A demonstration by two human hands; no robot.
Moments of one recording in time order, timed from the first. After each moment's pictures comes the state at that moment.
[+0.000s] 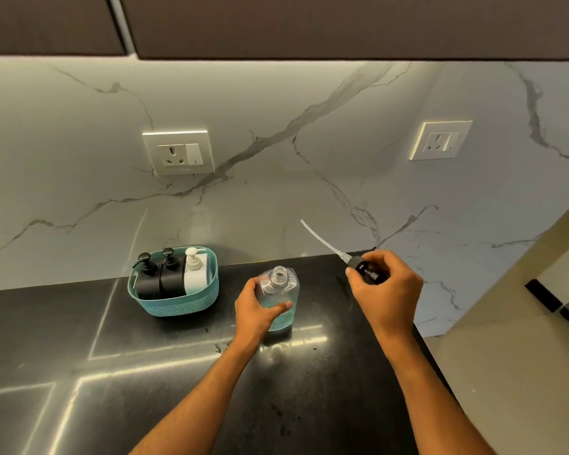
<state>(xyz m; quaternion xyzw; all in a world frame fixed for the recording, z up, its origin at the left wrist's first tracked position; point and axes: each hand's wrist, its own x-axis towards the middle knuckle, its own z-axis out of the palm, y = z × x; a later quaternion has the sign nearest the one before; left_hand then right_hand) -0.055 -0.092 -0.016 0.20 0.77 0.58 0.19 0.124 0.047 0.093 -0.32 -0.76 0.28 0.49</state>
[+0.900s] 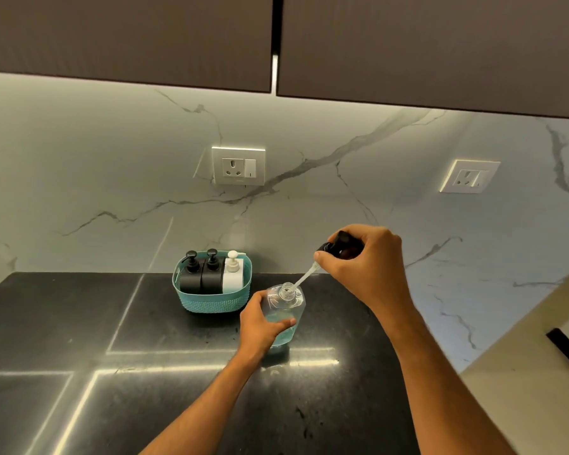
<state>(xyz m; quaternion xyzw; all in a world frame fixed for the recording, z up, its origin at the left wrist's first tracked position) -0.061 -0.161 -0.004 0.19 0.77 0.59 0.15 0.073 -0.040 0.204 -0.18 -0.87 0.25 0.39</state>
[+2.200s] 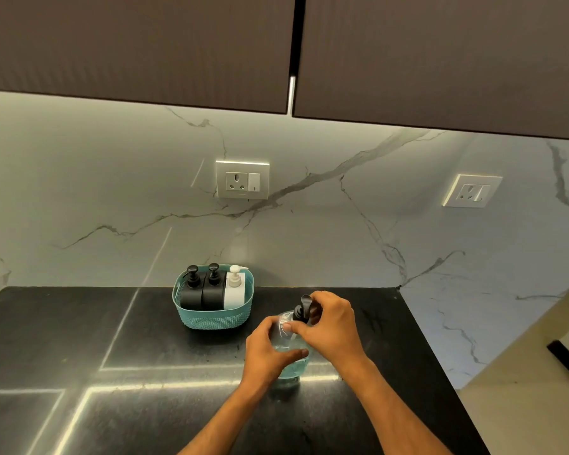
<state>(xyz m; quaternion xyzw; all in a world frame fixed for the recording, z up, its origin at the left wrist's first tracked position) -0.049 -0.169 -0.007 0.24 0.78 0.55 0.17 0.033 -0.047 0.073 -0.22 -0.89 0.32 0.26</state>
